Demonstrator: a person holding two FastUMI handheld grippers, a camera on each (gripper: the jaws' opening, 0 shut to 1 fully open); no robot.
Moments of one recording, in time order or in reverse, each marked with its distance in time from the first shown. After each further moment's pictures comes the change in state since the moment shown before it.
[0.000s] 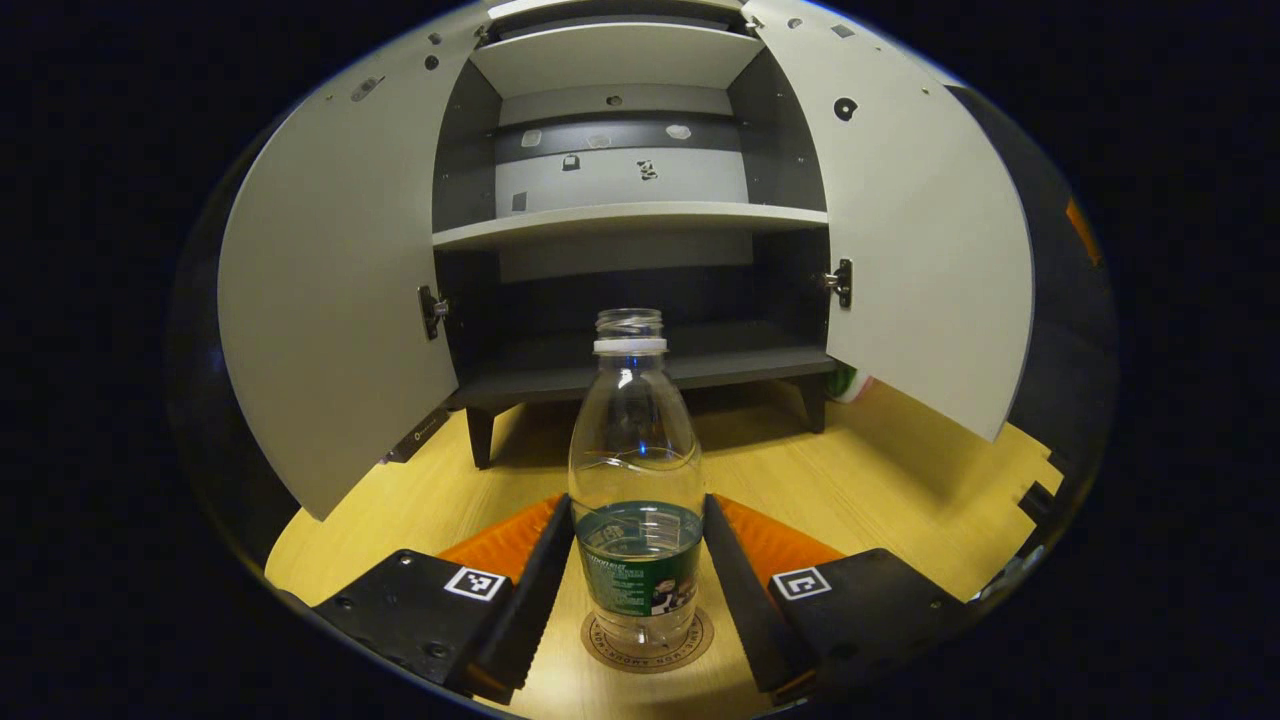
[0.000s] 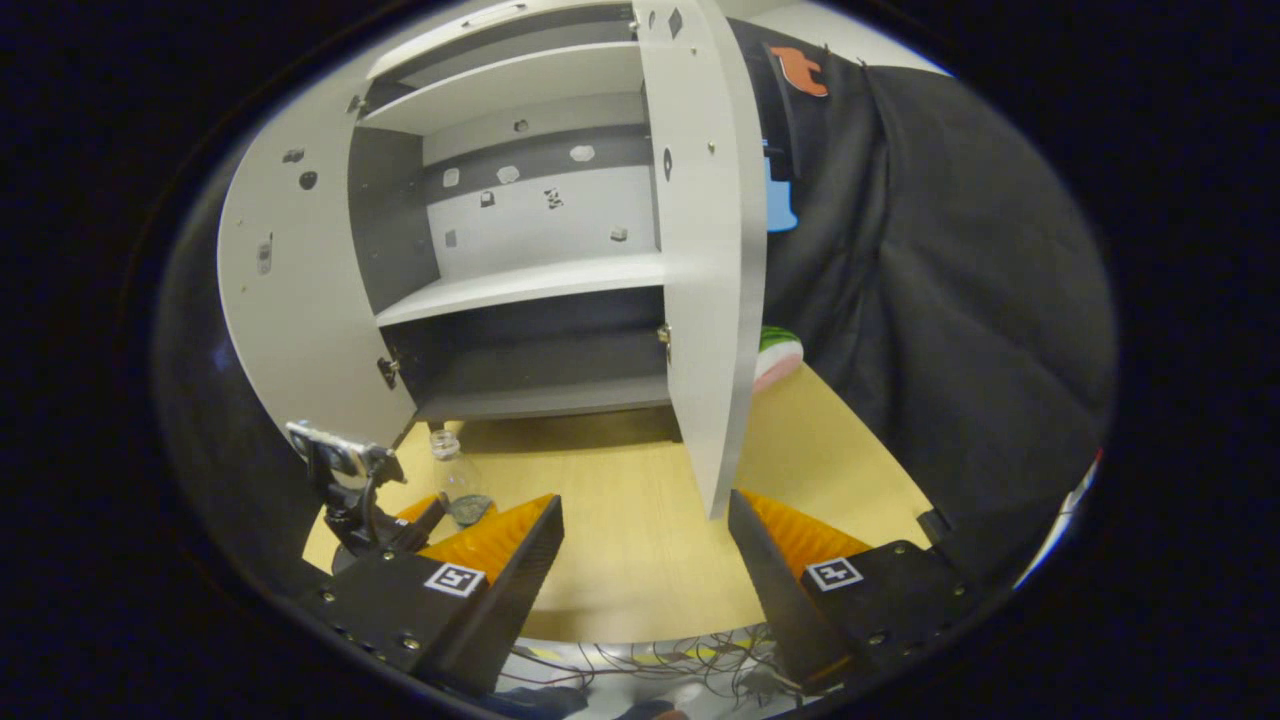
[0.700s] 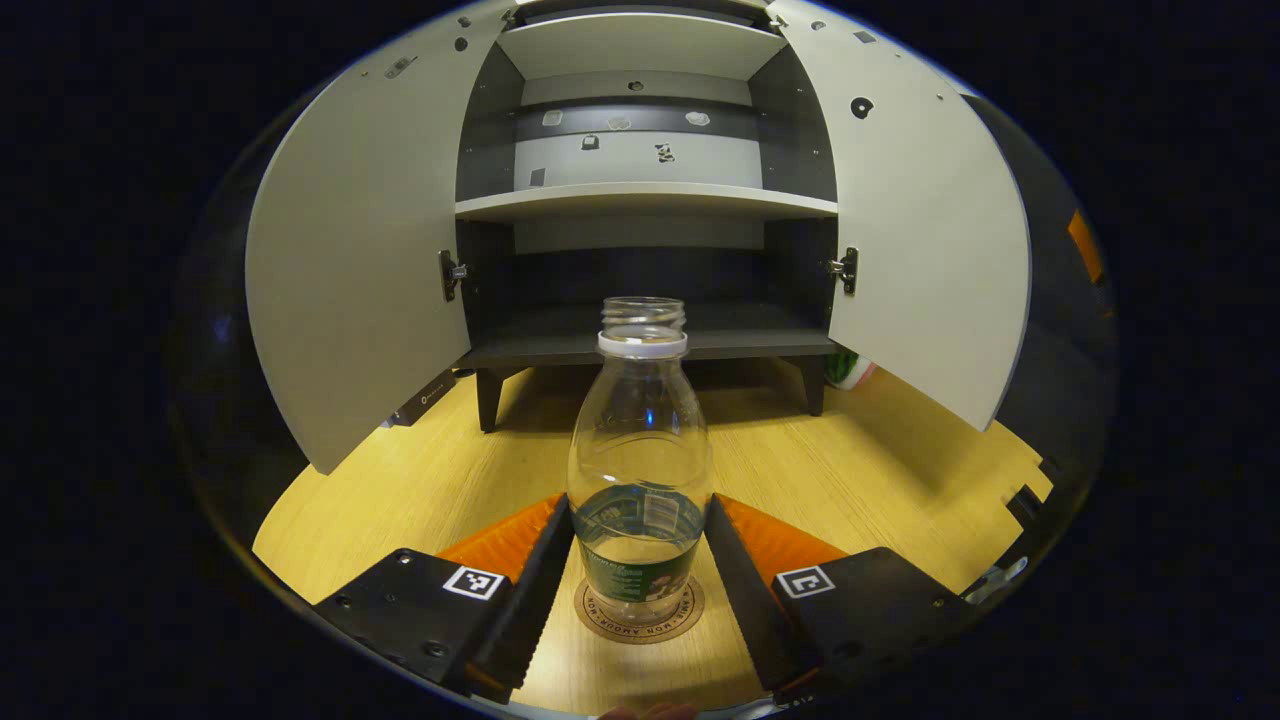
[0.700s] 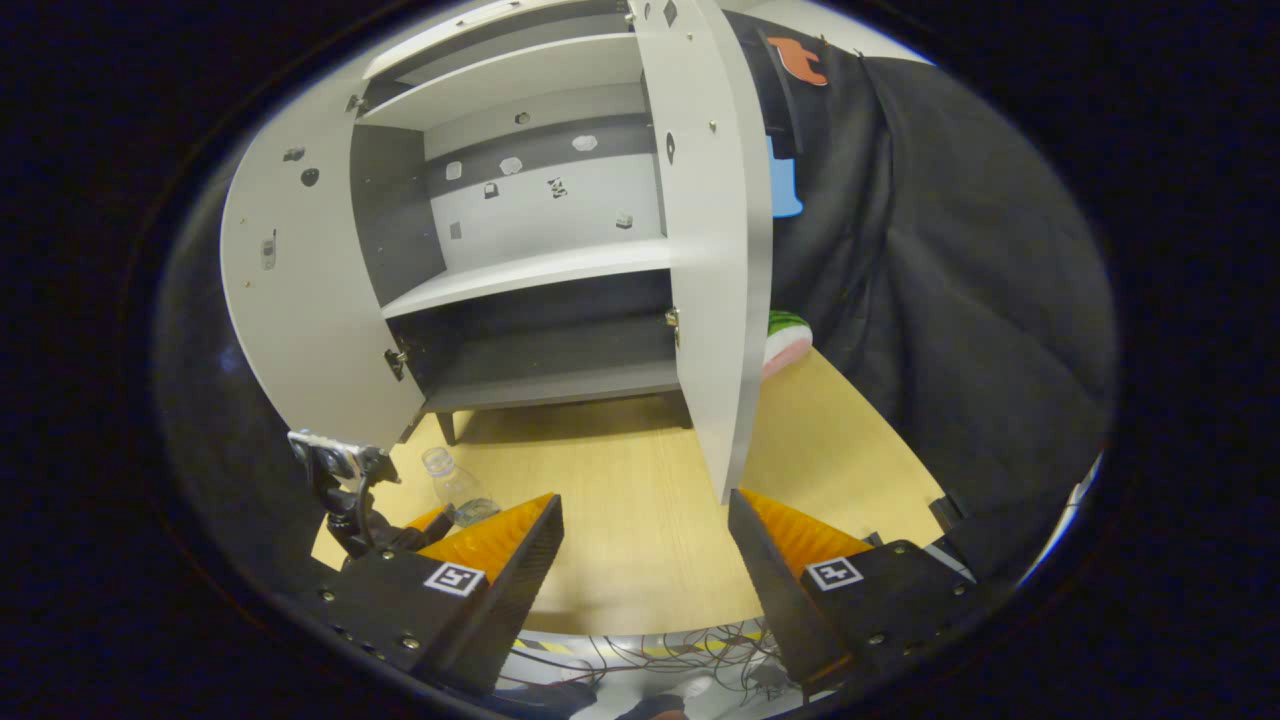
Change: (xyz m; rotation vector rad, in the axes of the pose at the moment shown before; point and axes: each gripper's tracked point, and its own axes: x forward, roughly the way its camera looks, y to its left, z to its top) left arm -0.027 0.001 -0.016 -0.061 0.049 0.011; right arm 0.000 0.005 -0.012 0.025 0.023 0.033
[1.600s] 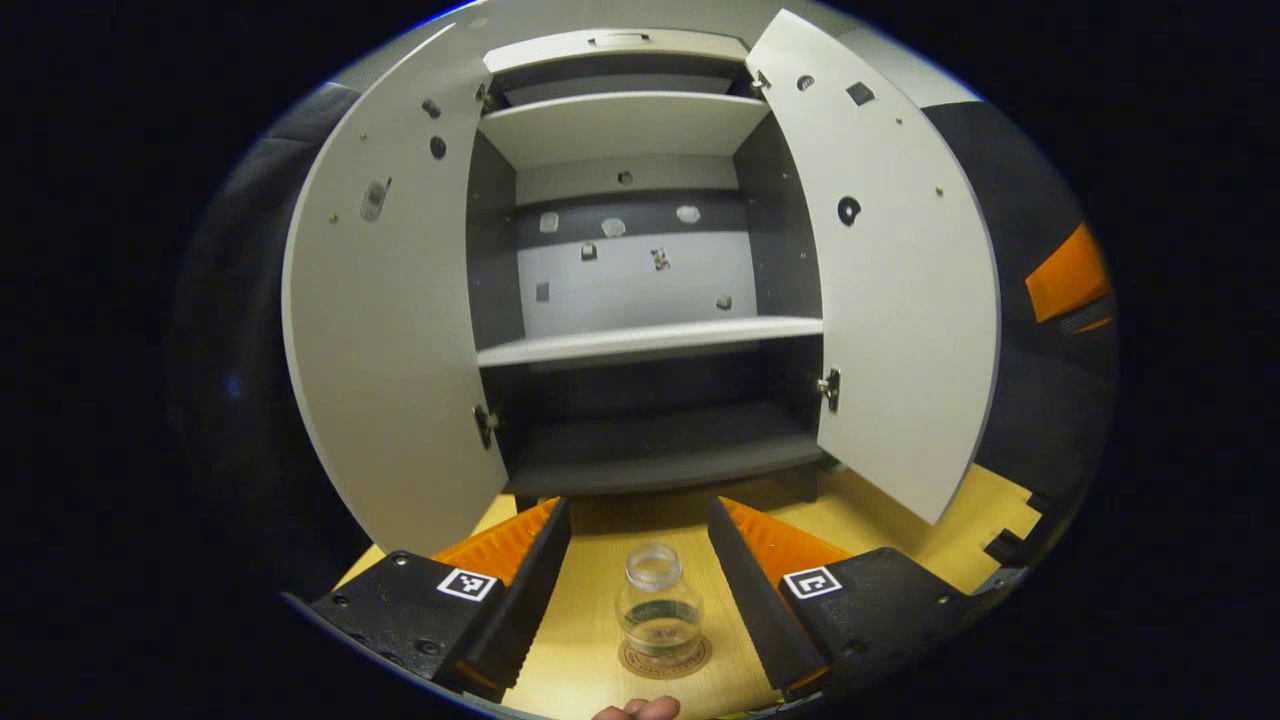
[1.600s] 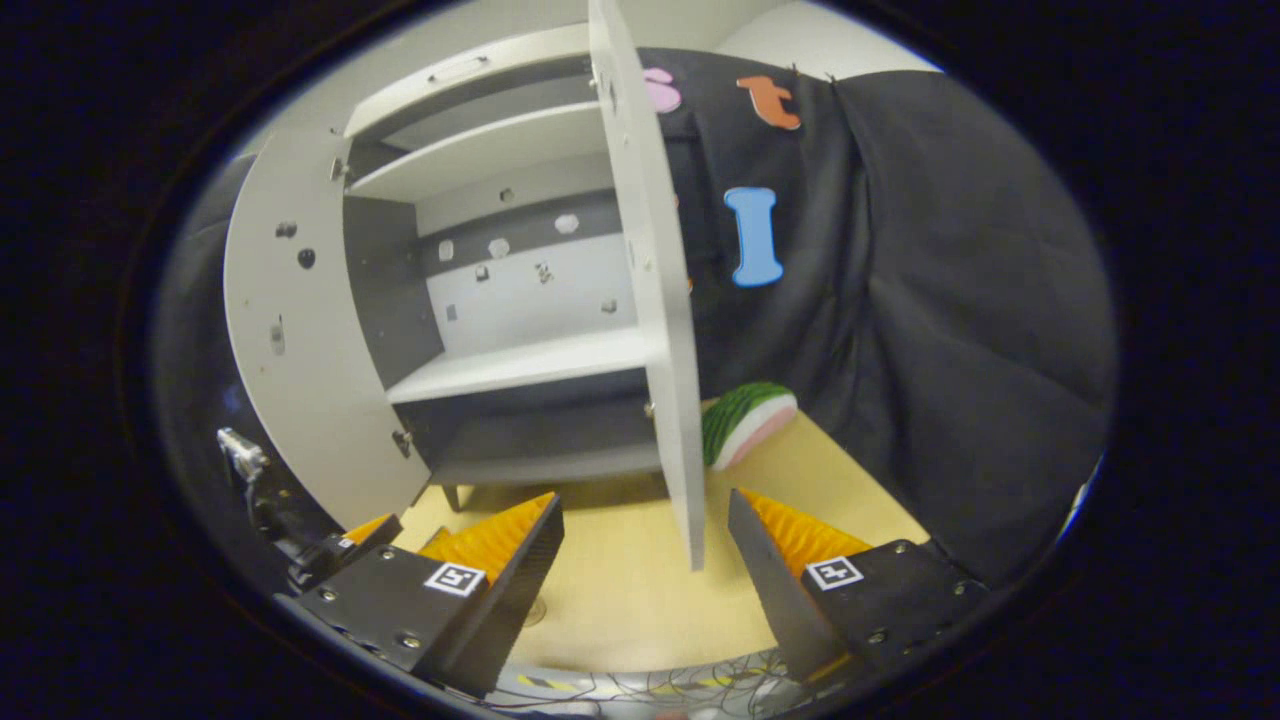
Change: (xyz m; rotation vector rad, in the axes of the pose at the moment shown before) left arm -0.063 0.007 0.153 0.078 -0.246 0.024; right arm -0.040 -0.053 0.117 0.045 -0.277 -0.015
